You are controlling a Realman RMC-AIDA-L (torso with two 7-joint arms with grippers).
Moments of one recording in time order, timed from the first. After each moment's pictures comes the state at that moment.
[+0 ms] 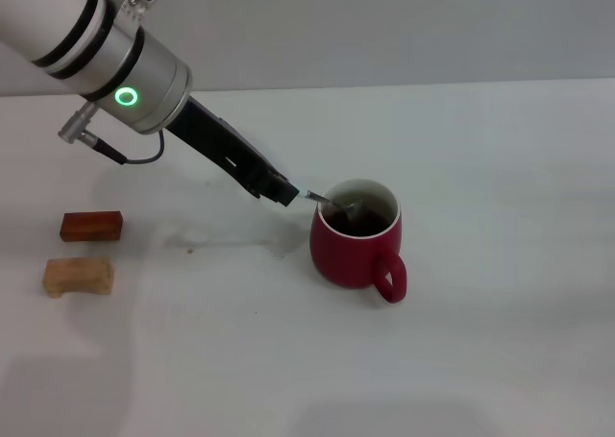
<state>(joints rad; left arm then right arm) -0.96 -2.06 1.00 1.03 2.52 1.65 -2.31 0.52 2.06 -0.37 -0.16 -0.60 -1.21 0.39</state>
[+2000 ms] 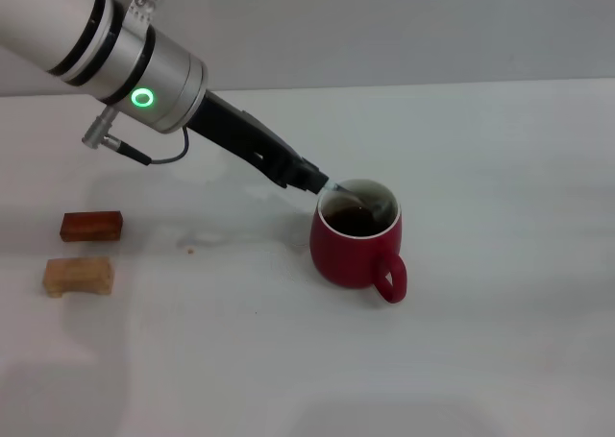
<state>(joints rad) -0.93 -2.06 1.00 1.01 2.40 1.59 -2.29 0.54 2.06 -0.38 -0.16 -0.60 -1.16 0.38</state>
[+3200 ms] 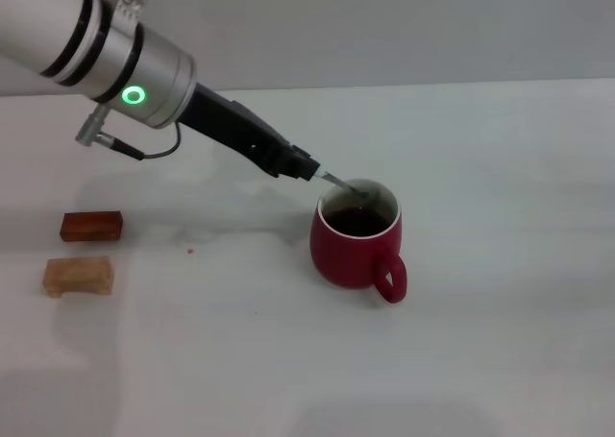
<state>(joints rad) -0.90 -2.06 1.00 1.02 2.39 1.55 -2.26 0.55 2.06 -0.40 -0.15 -0.61 -1.14 0.38</state>
